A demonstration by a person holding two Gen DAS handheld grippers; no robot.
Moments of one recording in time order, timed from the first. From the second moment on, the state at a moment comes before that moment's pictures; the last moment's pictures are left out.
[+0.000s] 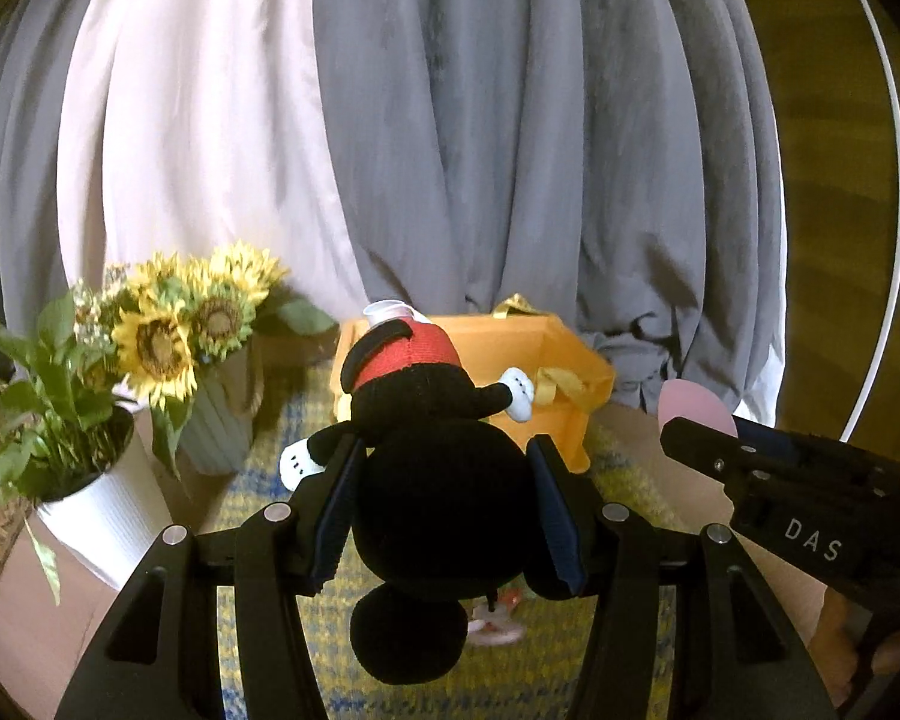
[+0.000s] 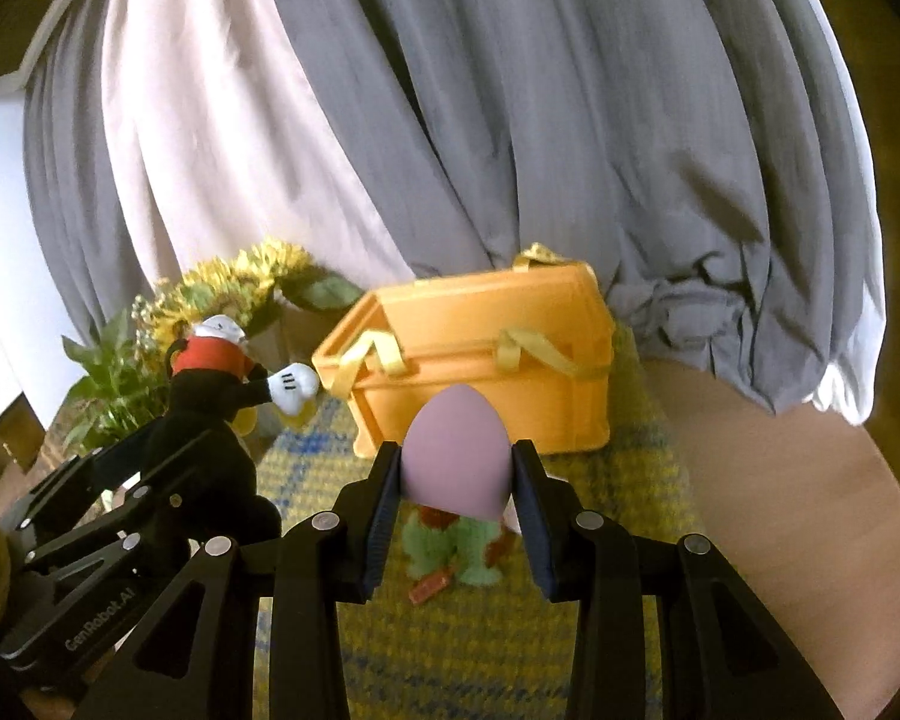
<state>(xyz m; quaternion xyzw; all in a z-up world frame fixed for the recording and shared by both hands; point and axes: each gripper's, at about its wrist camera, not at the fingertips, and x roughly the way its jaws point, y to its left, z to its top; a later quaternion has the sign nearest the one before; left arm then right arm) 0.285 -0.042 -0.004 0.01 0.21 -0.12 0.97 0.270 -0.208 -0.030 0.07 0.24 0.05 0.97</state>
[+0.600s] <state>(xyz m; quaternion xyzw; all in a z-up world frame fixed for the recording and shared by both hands) 0.314 -0.052 0.030 0.02 0.15 -0.13 0.98 0.289 -0.216 0.011 0.07 0.18 0.04 0.98</state>
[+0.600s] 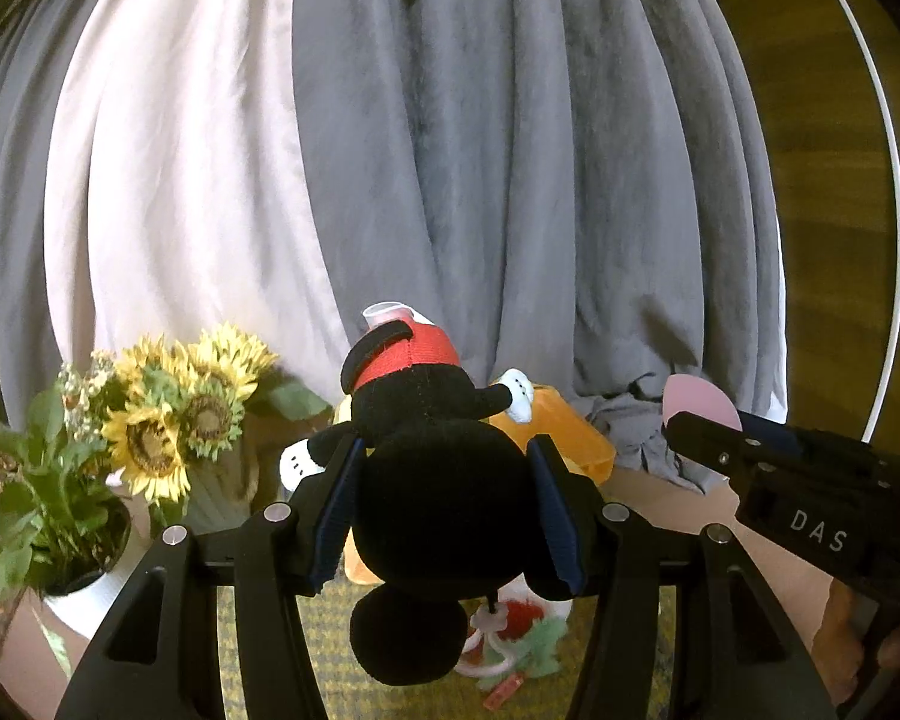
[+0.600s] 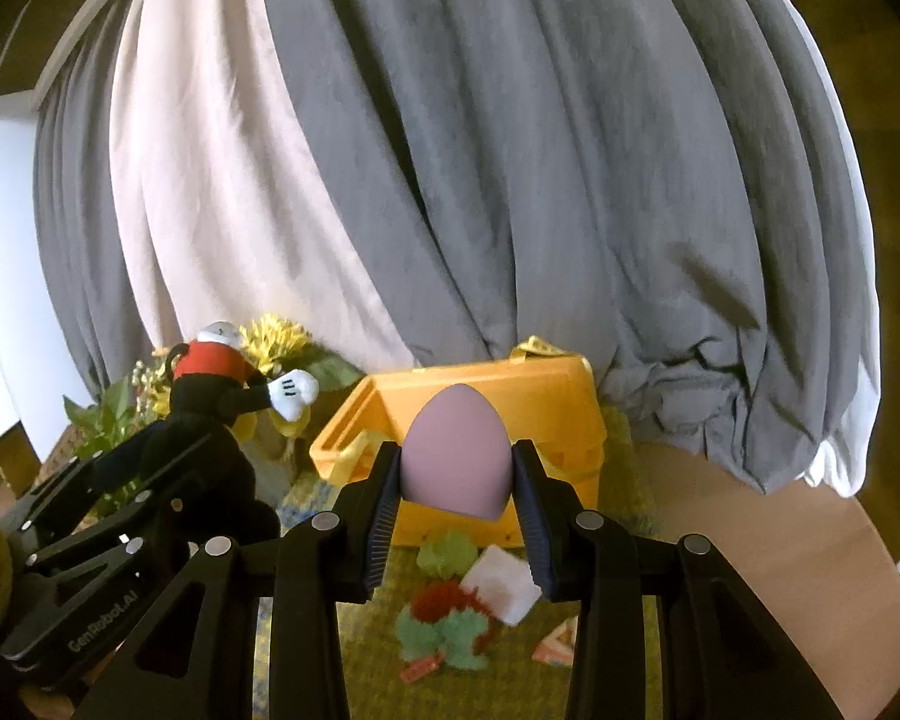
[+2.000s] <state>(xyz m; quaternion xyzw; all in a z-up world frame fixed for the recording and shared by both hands) 0.483 -0.074 0.020 0.03 0.16 -0.13 0.98 0.447 -0.235 0.016 0.07 0.19 0.05 0.98</state>
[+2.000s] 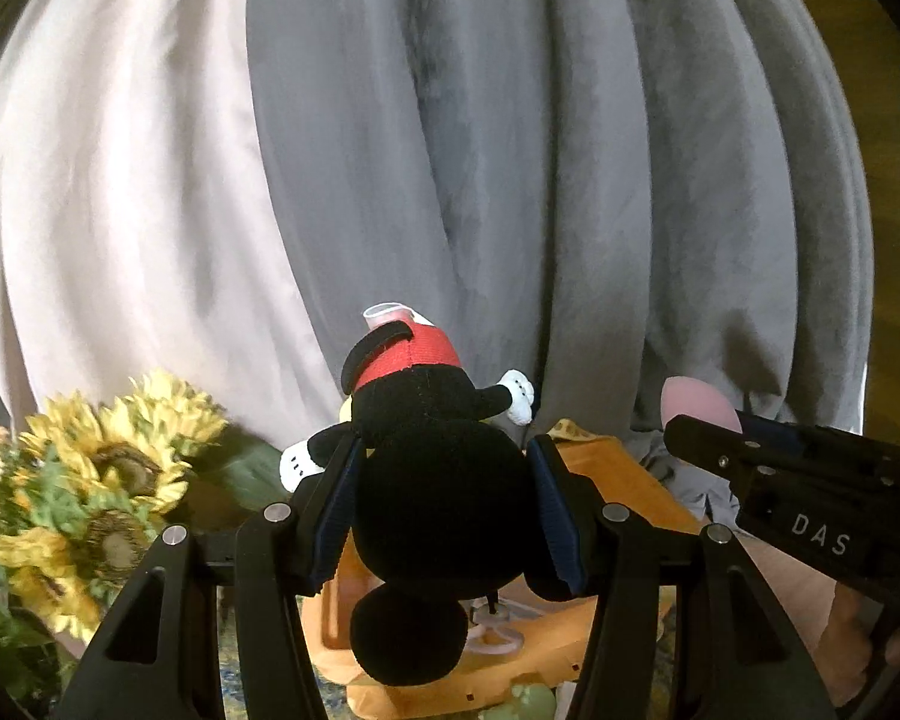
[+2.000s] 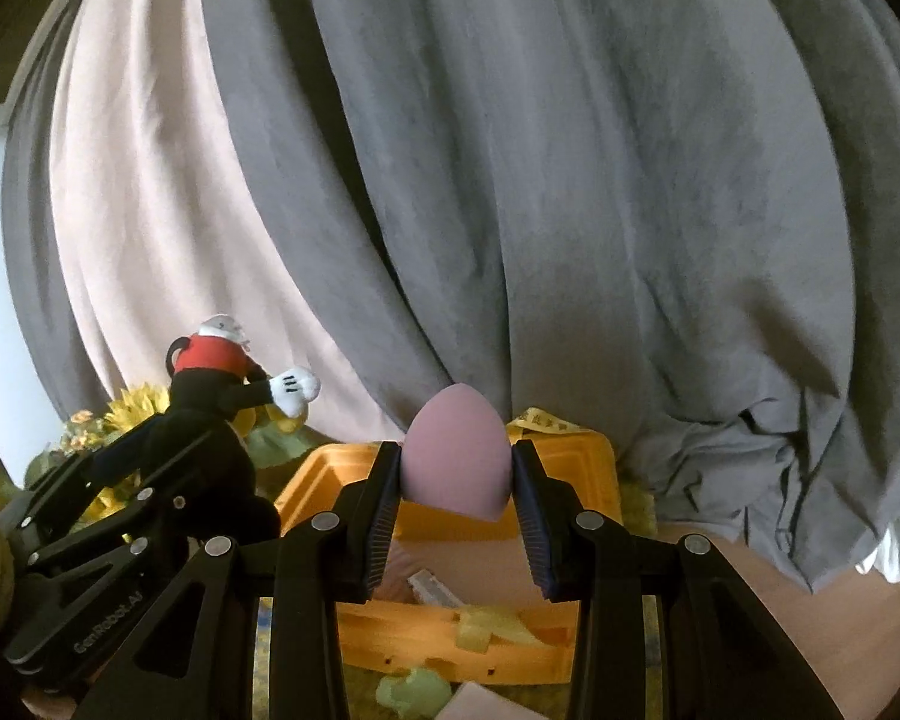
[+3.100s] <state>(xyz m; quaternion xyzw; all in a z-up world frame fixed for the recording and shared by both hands) 0.567 -0.091 -0.048 0.05 0.28 -0.13 0.95 0.544 -0.256 -0.064 0.08 0.32 0.02 0.94</state>
